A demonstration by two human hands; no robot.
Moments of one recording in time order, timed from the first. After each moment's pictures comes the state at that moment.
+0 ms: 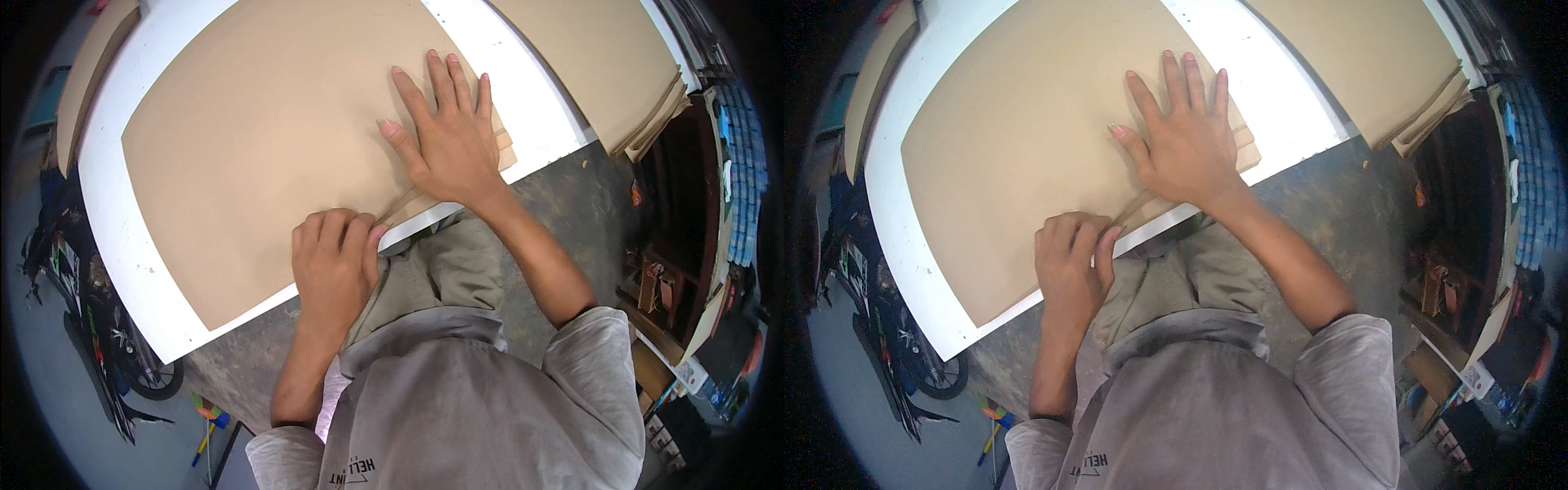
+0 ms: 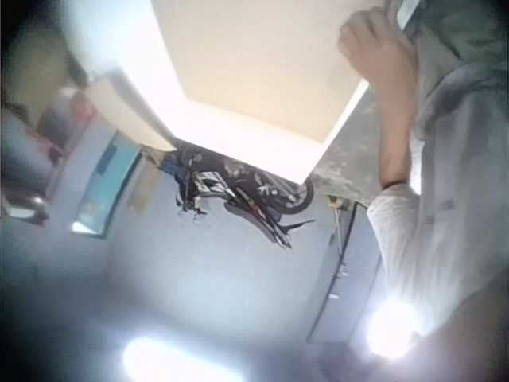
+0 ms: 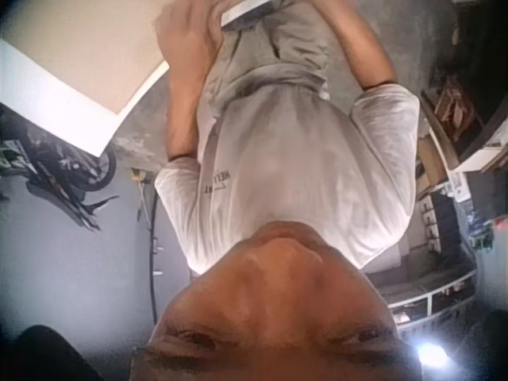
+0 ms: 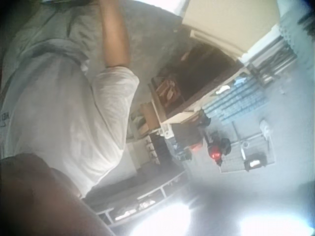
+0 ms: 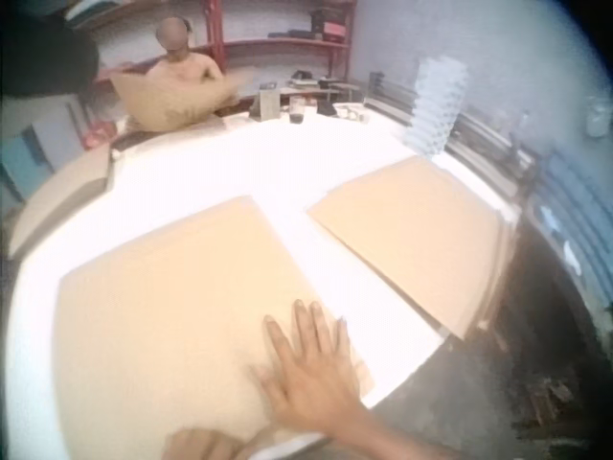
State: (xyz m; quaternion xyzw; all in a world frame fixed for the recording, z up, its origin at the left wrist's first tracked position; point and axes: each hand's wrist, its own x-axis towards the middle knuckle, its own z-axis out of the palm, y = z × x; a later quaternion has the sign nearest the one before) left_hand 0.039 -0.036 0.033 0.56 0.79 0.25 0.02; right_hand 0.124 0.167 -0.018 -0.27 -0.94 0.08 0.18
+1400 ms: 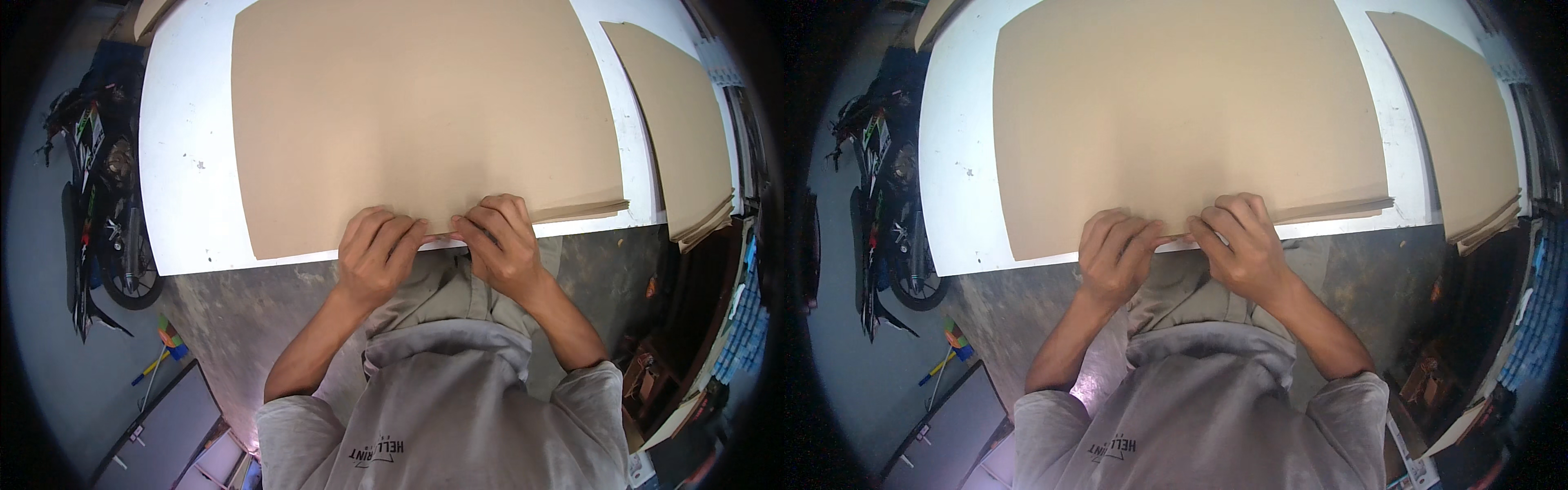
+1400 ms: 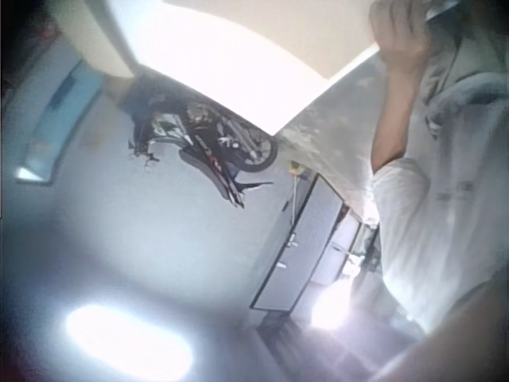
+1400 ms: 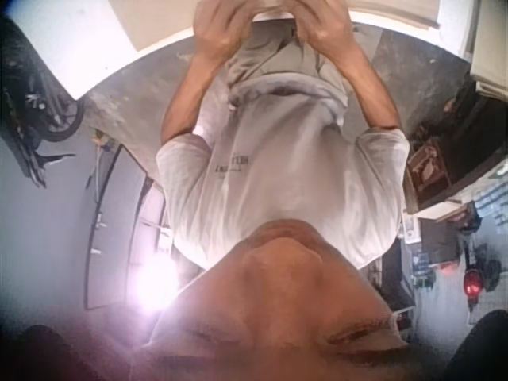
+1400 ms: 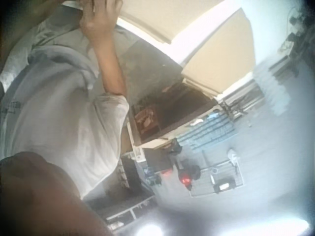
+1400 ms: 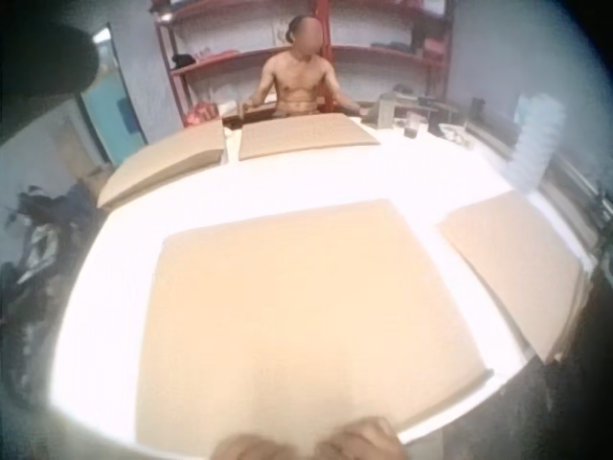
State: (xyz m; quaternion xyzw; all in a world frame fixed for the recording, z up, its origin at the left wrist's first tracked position) left_hand 0.002 -0.140 -0.013 0.53 0.77 0.33 -0.14; right_hand 0.128 0.052 -0.018 0.04 -0.93 0.26 0.28
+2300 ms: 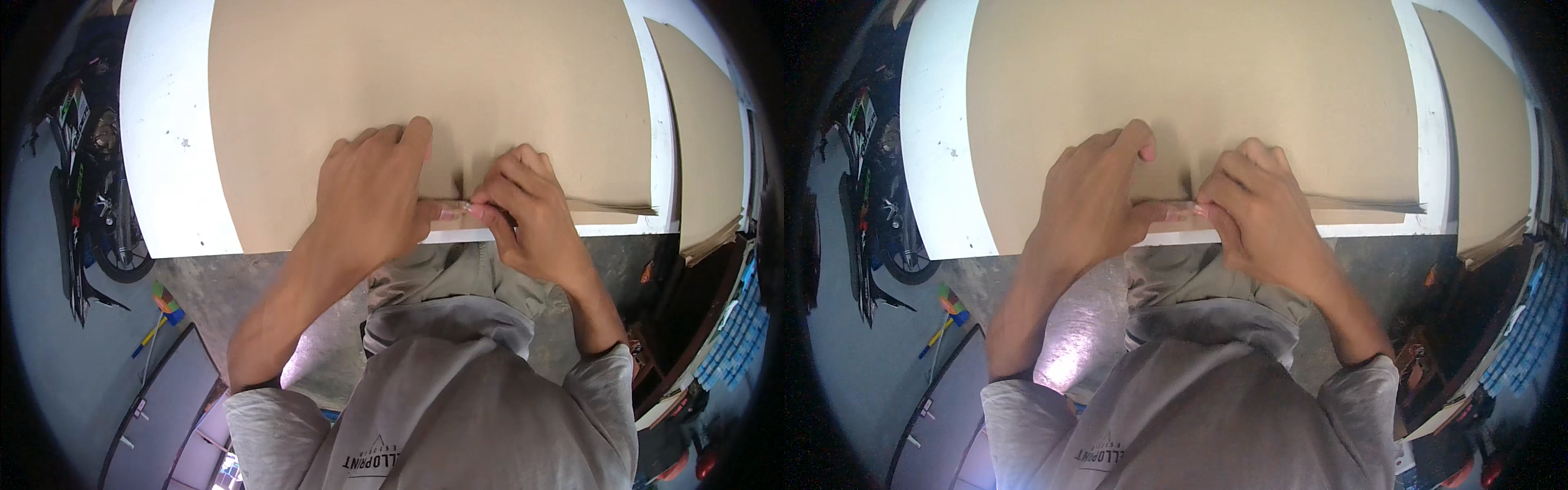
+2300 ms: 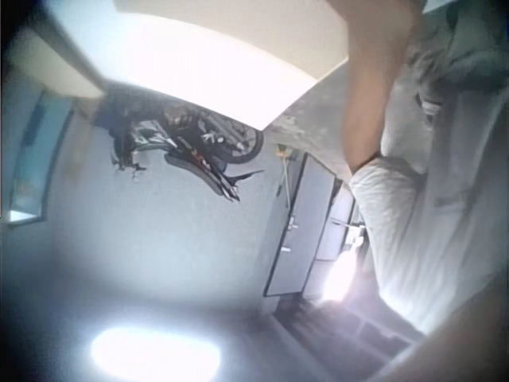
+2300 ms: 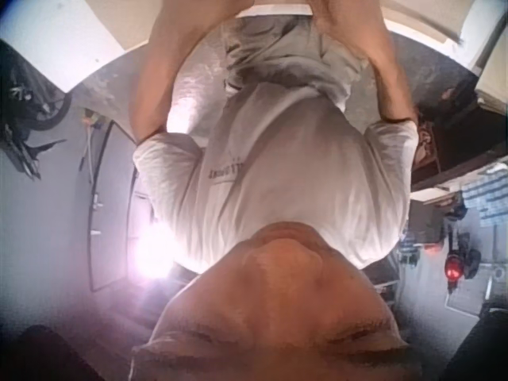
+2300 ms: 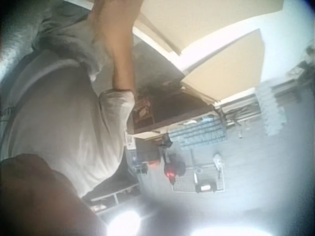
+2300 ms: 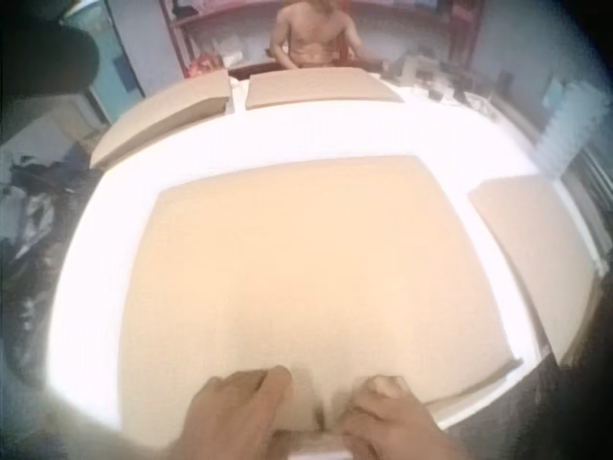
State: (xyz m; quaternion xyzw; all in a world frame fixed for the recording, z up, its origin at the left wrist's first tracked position) left_hand -0.064 -0.091 0.062 0.42 0.86 0.15 0.26; right_hand 0.085 0.080 0.029 -0.02 -0.91 0.42 0.04
